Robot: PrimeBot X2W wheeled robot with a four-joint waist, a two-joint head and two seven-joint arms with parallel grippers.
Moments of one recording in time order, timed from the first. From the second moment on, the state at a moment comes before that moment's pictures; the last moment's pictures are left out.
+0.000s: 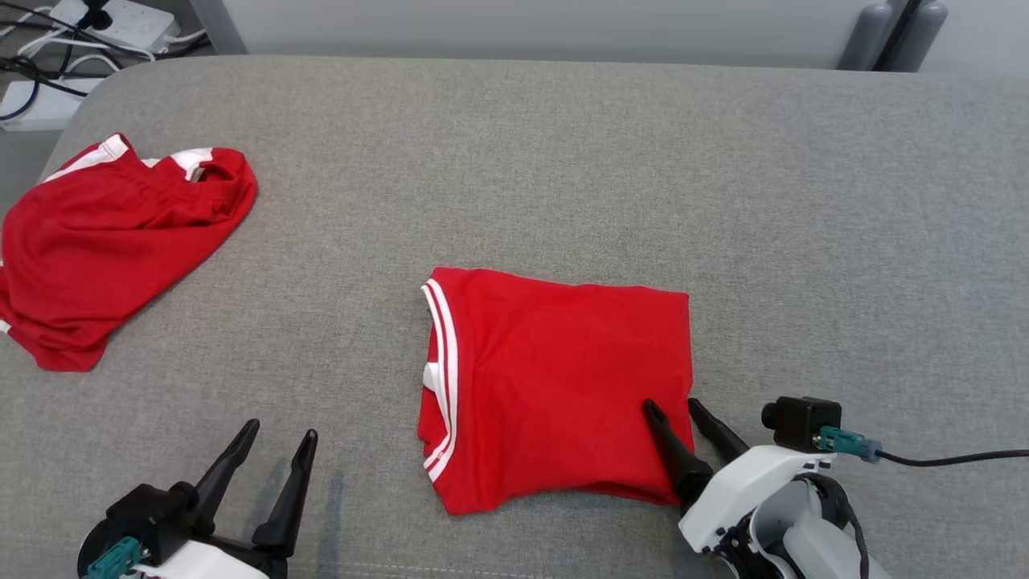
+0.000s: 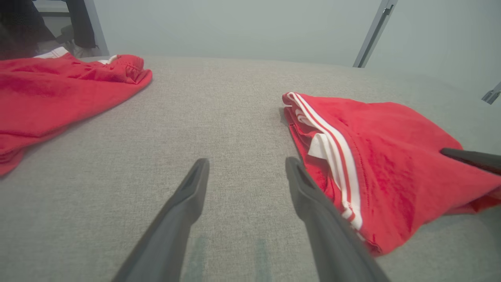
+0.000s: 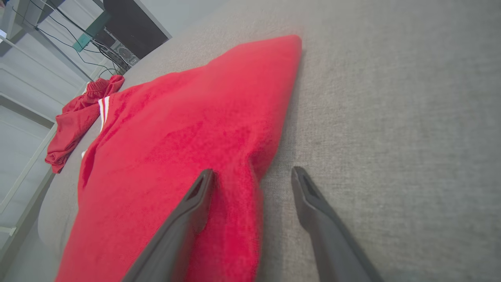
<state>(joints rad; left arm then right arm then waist) -0.01 0.34 -0.26 0.23 -0.48 -0.13 -0.26 -0.34 -0.06 0.47 0.64 0.73 0.13 -0.12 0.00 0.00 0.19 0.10</state>
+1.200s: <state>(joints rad) 0.00 0.33 -0.27 0.20 -0.47 -0.13 -0.26 -0.45 -0.06 0.56 0.79 0.77 0.13 -0.23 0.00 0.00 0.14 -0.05</state>
